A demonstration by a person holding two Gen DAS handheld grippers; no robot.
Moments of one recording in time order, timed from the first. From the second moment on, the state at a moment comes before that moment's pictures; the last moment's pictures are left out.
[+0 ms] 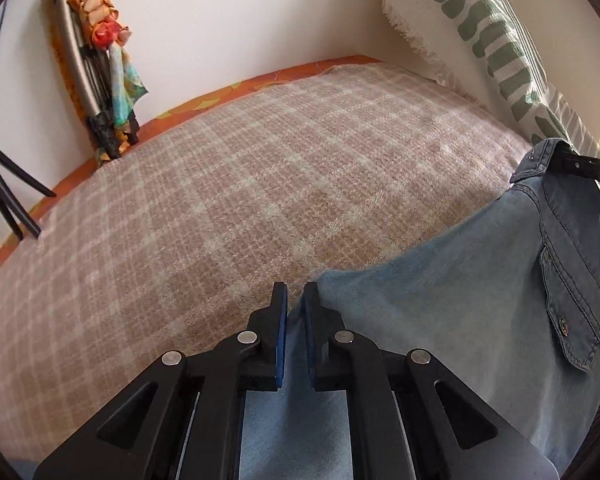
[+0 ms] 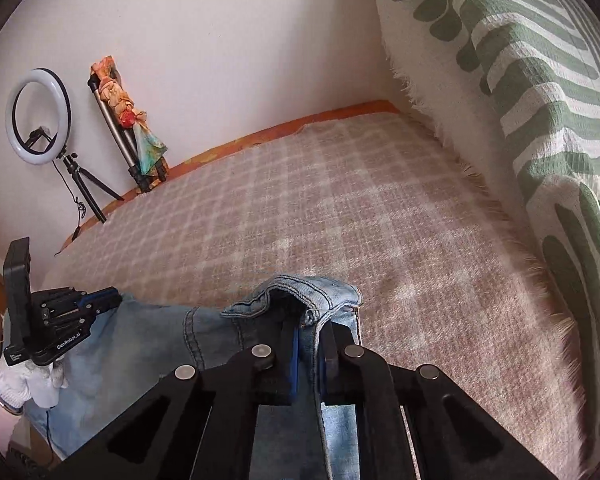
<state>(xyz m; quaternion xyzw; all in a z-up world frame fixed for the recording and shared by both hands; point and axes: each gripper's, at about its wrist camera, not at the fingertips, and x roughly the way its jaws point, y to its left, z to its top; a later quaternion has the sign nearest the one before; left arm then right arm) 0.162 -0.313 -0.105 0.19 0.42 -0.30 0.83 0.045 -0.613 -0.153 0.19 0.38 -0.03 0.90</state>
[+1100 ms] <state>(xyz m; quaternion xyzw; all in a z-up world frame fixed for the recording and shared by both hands) 0.020 0.156 -0.036 -0.09 0.39 0.01 0.92 0.036 -0.393 -0.075 0.03 0.34 0.16 0.93</state>
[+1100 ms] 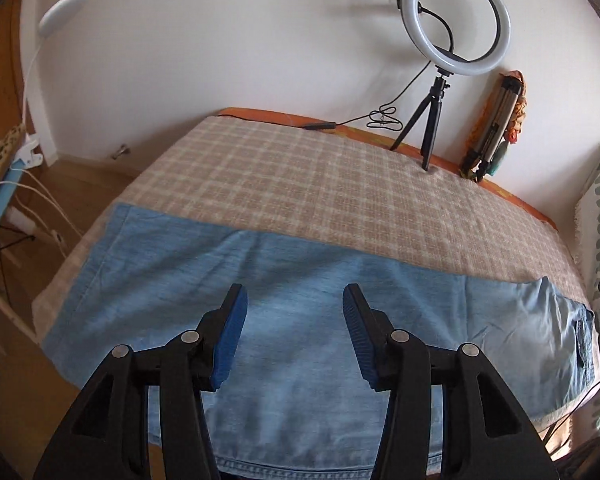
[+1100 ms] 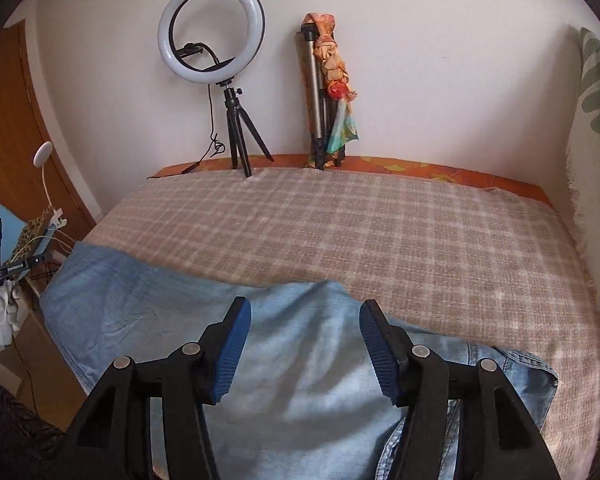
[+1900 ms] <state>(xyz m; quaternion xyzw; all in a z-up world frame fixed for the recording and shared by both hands) -0.043 0.361 -0.157 -0.37 0.39 0.17 0.83 -0.017 -0.124 -0.128 -0.15 0.37 0.44 0.80</state>
